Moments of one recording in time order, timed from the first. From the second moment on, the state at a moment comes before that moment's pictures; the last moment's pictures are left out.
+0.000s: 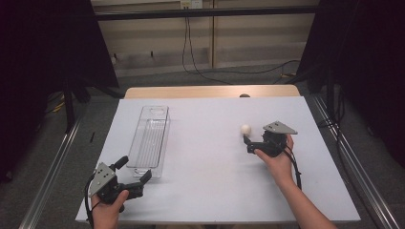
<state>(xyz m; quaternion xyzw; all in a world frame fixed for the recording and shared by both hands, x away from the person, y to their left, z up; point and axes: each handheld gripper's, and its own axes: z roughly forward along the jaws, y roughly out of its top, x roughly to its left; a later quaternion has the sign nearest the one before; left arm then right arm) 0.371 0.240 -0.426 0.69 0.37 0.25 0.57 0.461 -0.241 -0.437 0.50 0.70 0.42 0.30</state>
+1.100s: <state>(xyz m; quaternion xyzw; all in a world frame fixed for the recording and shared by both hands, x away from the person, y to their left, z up) 0.371 0.240 -0.426 0.69 0.37 0.26 0.57 0.476 -0.242 -0.422 0.50 0.70 0.41 0.30</state>
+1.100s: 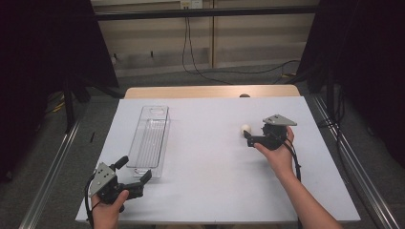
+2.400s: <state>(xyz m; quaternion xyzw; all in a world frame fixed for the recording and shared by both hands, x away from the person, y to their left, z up) 0.371 0.239 -0.427 0.69 0.37 0.26 0.57 0.502 -0.233 -0.430 0.50 0.72 0.38 0.28</state>
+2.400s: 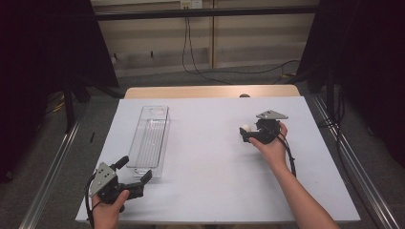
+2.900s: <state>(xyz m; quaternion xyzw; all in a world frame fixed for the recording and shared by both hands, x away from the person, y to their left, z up) 0.371 0.239 -0.427 0.69 0.37 0.26 0.57 0.511 -0.234 -0.437 0.51 0.72 0.38 0.27</state>
